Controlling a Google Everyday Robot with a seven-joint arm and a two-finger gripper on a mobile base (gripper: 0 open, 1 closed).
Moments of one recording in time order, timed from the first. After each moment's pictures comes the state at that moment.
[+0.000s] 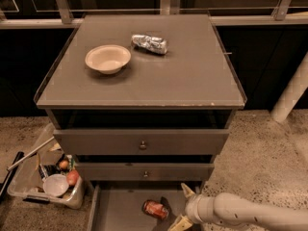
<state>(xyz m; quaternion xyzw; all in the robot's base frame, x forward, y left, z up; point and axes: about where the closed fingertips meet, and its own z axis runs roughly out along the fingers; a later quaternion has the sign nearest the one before) 0.435 -0.110 0.357 -0.52 0.77 0.16 0.33</state>
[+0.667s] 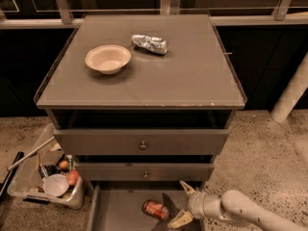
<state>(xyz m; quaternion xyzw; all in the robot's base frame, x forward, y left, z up) 0.457 -0.110 0.333 -0.48 0.74 0.26 0.38</state>
